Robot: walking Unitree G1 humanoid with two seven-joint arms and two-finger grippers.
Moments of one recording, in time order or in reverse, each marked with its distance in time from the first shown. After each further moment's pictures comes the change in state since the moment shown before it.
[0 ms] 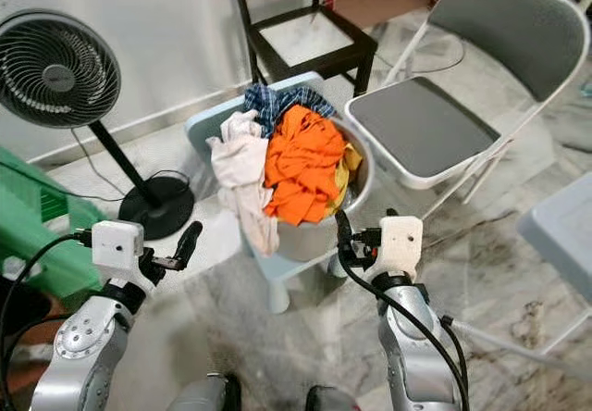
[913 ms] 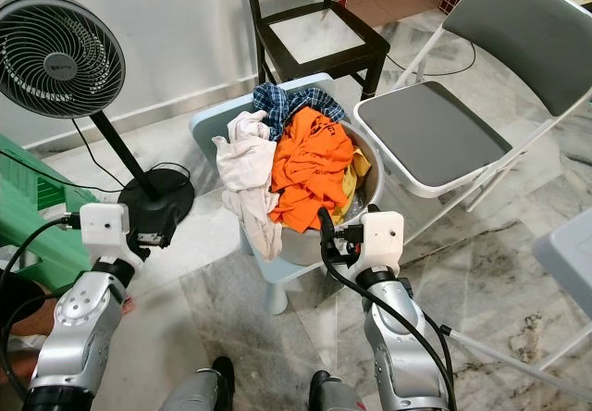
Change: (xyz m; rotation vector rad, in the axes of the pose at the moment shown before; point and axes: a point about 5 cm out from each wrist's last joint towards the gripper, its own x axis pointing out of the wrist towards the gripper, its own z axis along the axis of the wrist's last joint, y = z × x) left arm 0.040 0.027 -0.001 -0.023 -0.010 0.113; right arm 0.005 0.011 0.003 -0.013 -0.002 0.046
